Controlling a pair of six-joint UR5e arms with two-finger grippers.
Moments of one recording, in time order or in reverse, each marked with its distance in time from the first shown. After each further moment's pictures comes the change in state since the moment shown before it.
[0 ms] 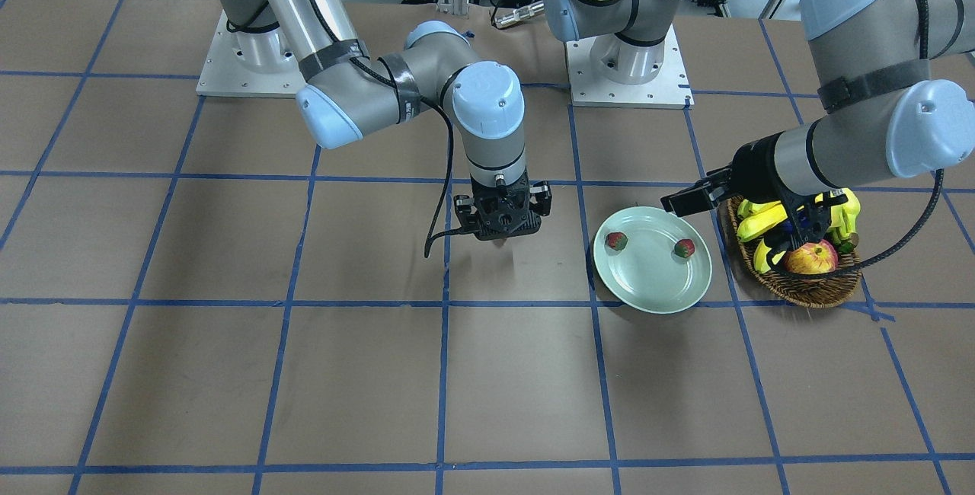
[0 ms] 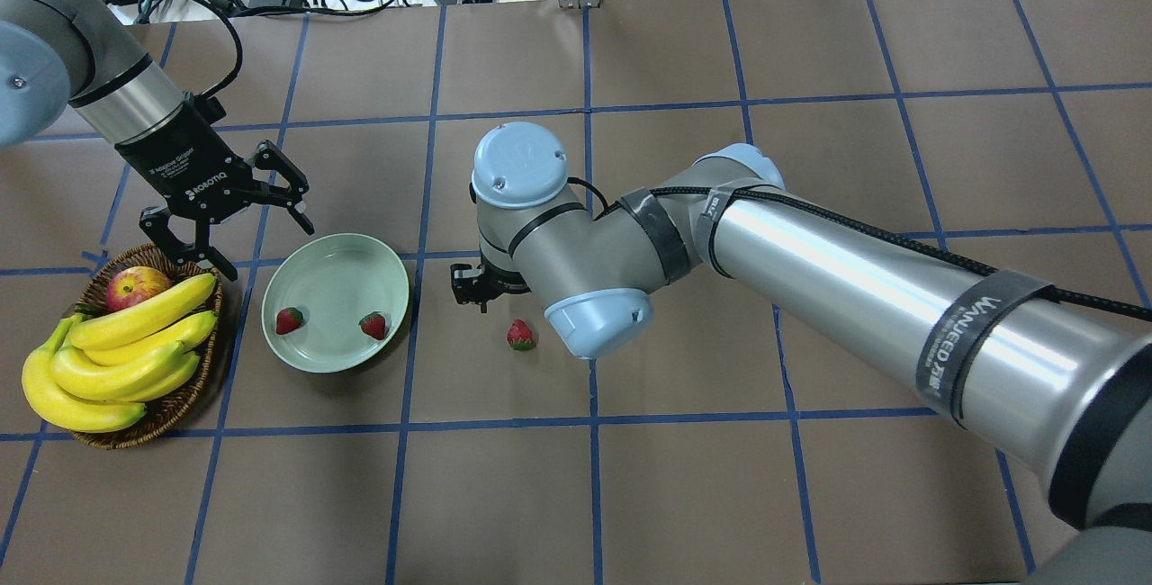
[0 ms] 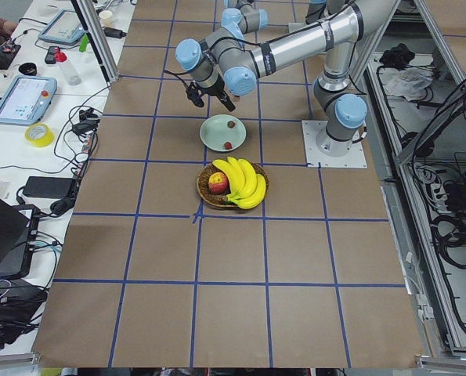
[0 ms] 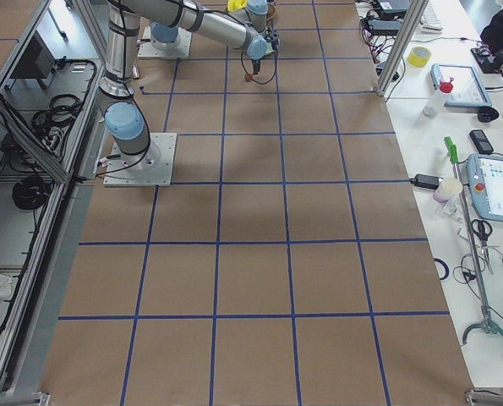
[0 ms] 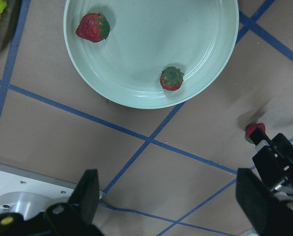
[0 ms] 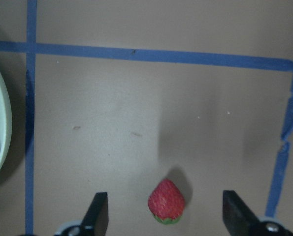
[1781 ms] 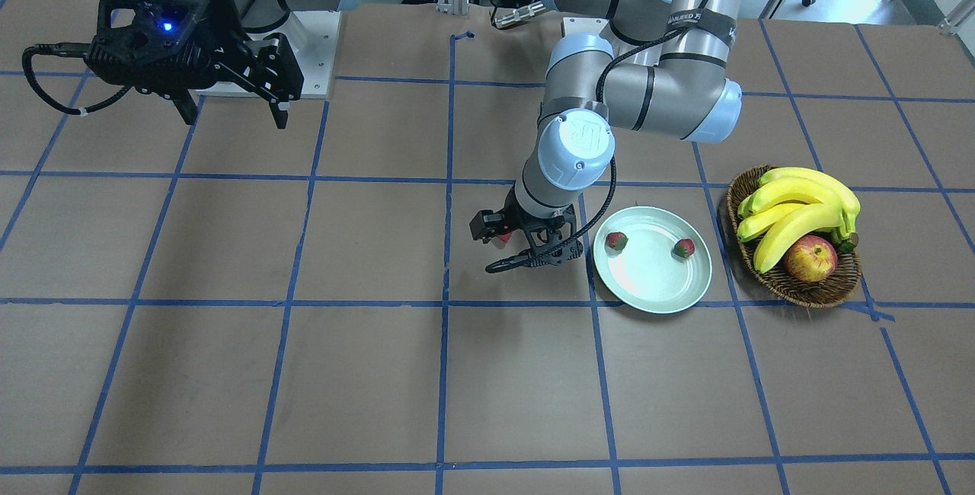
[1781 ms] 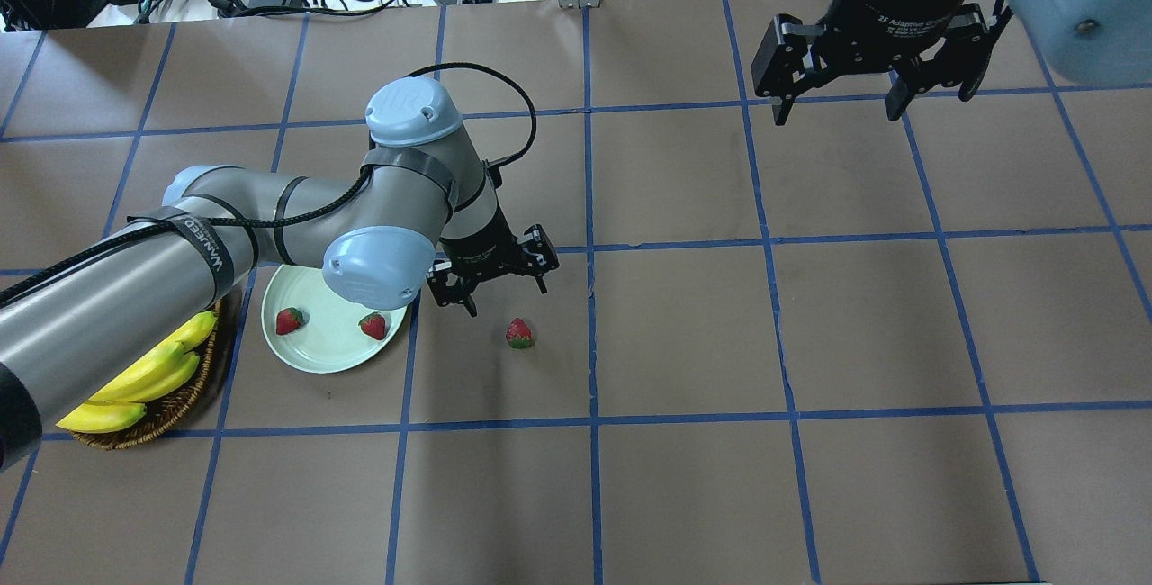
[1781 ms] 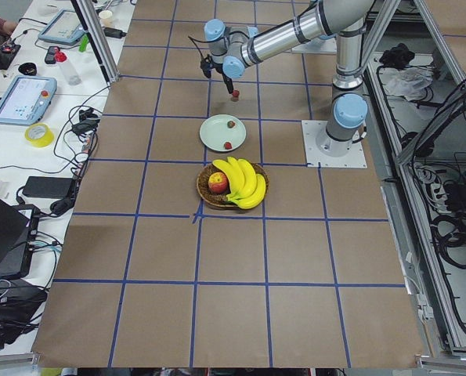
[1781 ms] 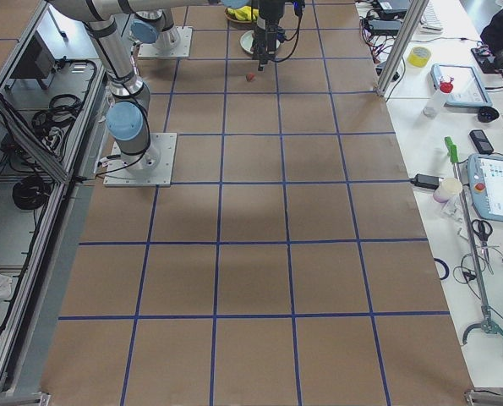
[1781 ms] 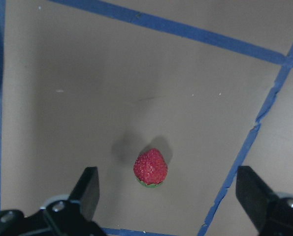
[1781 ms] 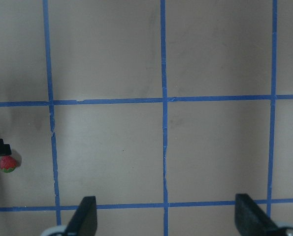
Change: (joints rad) left arm -0.505 -0.141 -0.248 0.647 0.000 -0.254; right arm -0.457 -0.415 -0.244 0.699 -0.147 -0.370
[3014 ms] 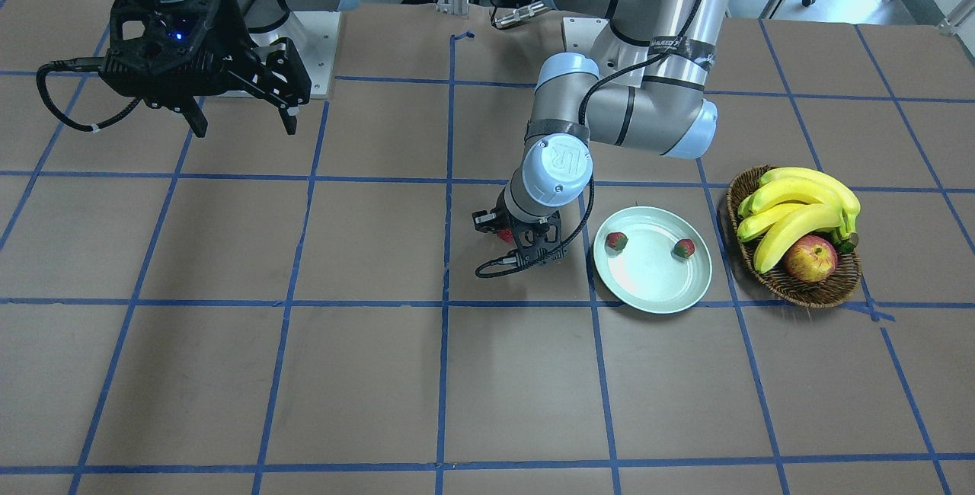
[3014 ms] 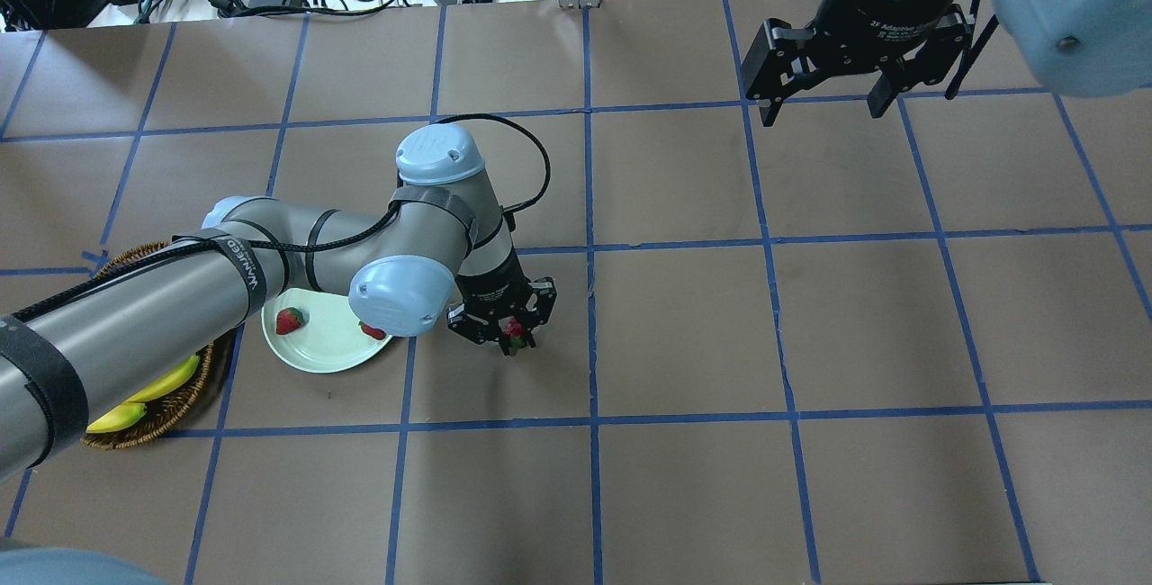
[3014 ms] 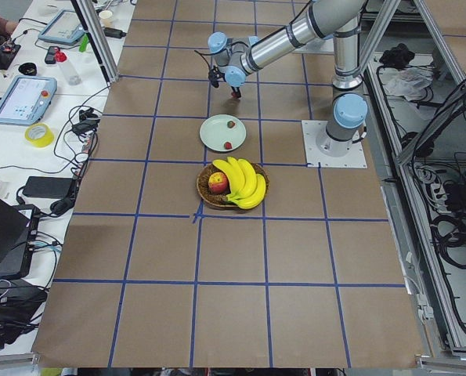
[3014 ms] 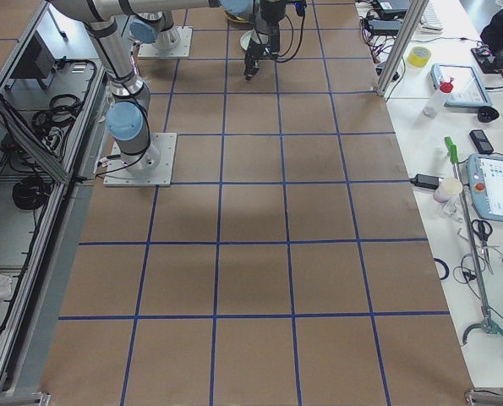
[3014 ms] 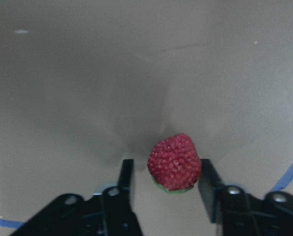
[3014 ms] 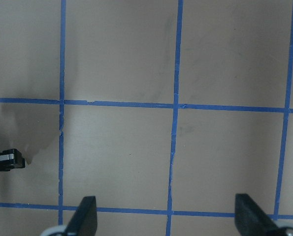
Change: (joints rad) left arm -0.018 -0.045 -0.044 0.005 -0.010 -0.006; right arm -0.002 0.000 0.022 -0.032 0.026 -0.056
